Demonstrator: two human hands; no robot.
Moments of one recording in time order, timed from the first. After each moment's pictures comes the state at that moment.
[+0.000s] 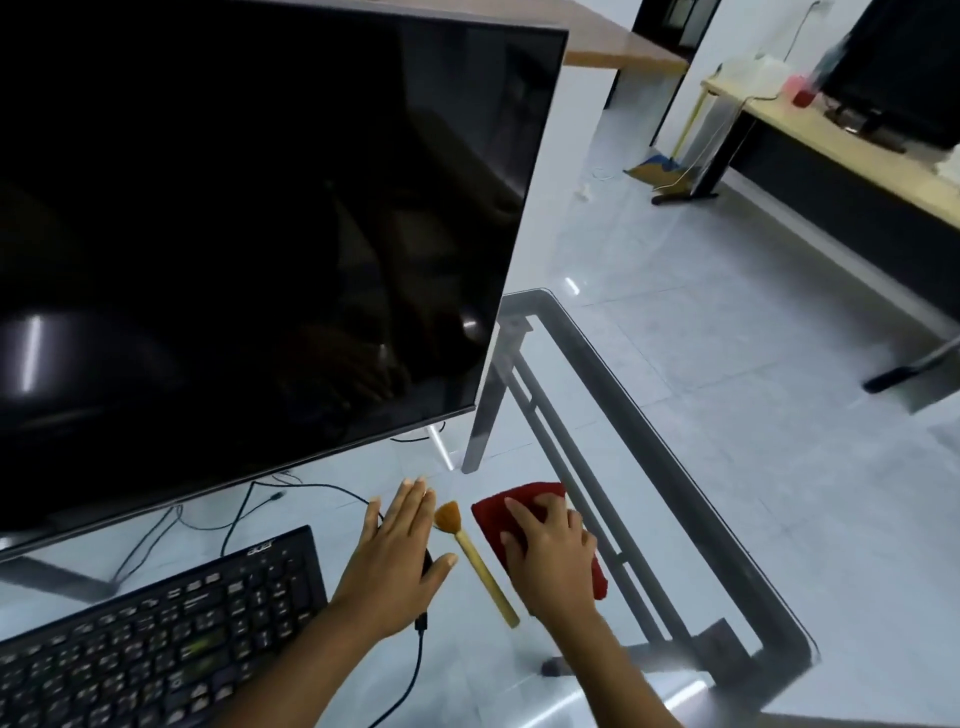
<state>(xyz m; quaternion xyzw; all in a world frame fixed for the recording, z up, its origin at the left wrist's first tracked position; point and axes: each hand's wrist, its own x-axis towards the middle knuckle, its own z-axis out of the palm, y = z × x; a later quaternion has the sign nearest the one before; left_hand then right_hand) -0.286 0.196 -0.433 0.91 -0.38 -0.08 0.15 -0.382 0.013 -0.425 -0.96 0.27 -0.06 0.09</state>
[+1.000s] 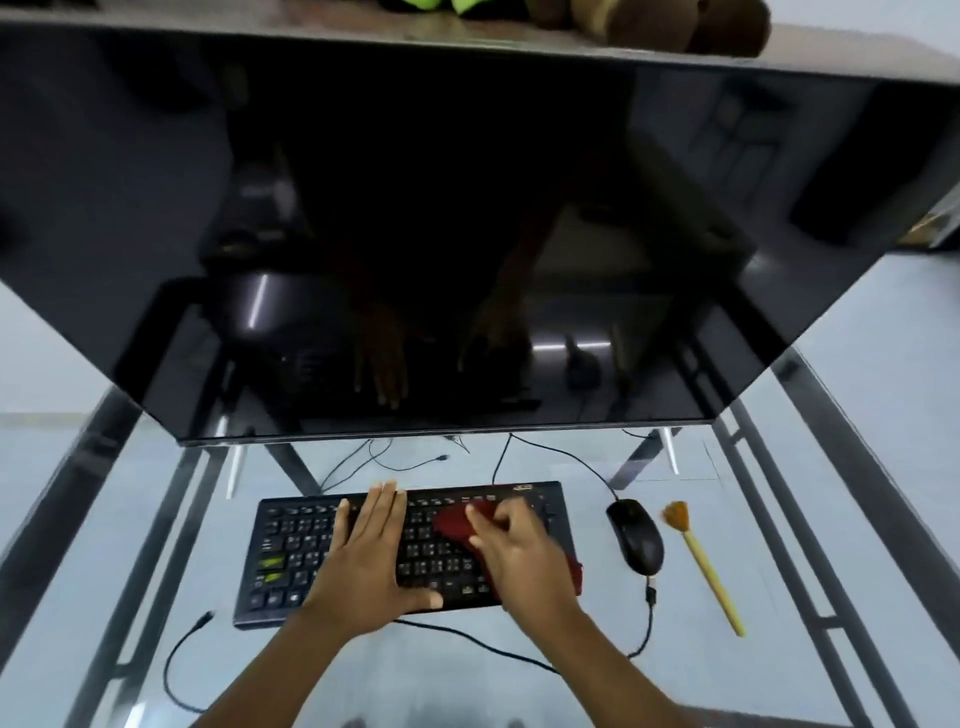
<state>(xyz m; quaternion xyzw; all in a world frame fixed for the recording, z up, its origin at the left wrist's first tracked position) -0.295 0.496 -0.420 0.97 -0.19 -0.11 0.11 -0.327 0.280 -0.402 -0.95 -0.02 -0.04 0.30</state>
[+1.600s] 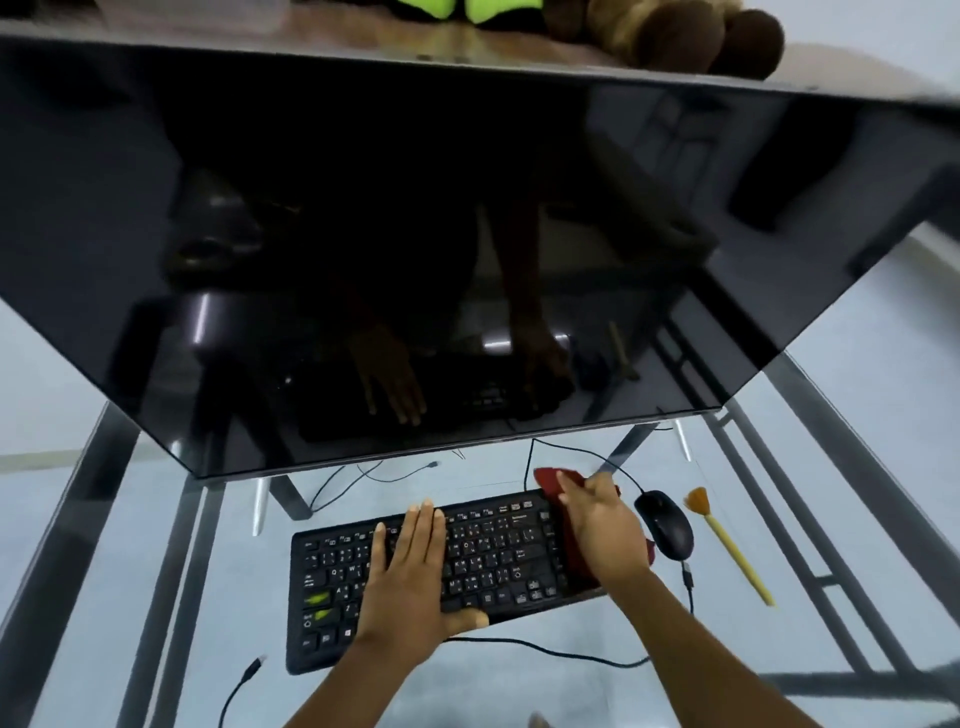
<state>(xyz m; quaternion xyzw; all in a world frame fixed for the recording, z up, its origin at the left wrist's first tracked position) -0.290 0.514 -0.429 0.95 -0.23 -0.17 0.10 -0.298 0.265 -0.392 -0.98 0.10 0.00 0.18</state>
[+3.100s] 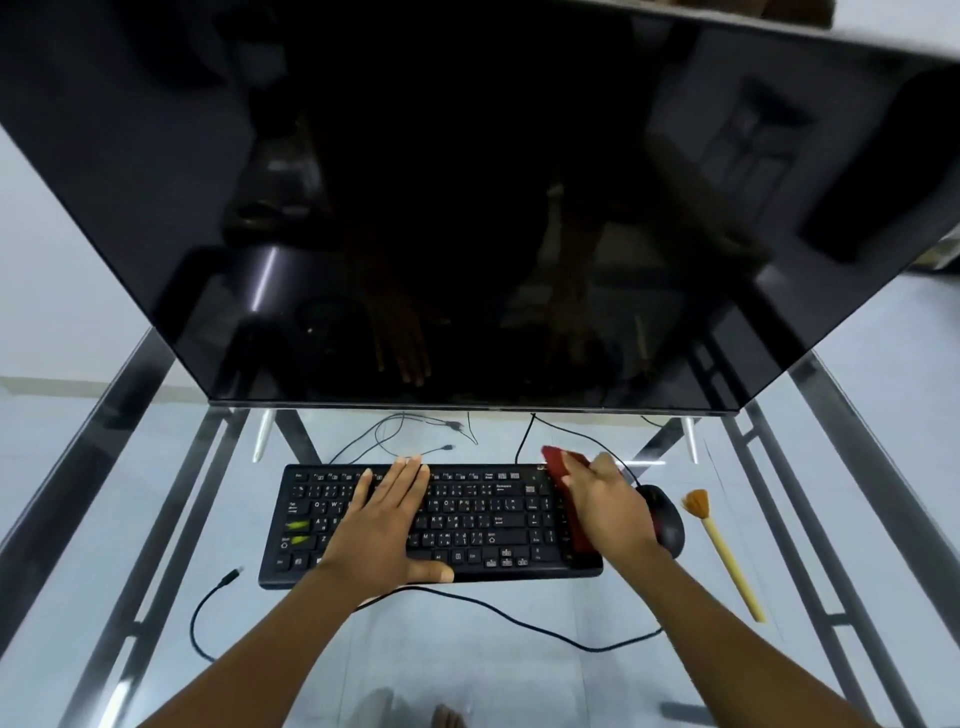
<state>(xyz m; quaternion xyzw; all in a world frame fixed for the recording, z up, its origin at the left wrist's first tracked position) -0.292 0.518 -0.430 0.96 -0.22 -0.13 0.10 -0.297 0.220 -0.406 -1.00 -0.04 0.05 0.03</state>
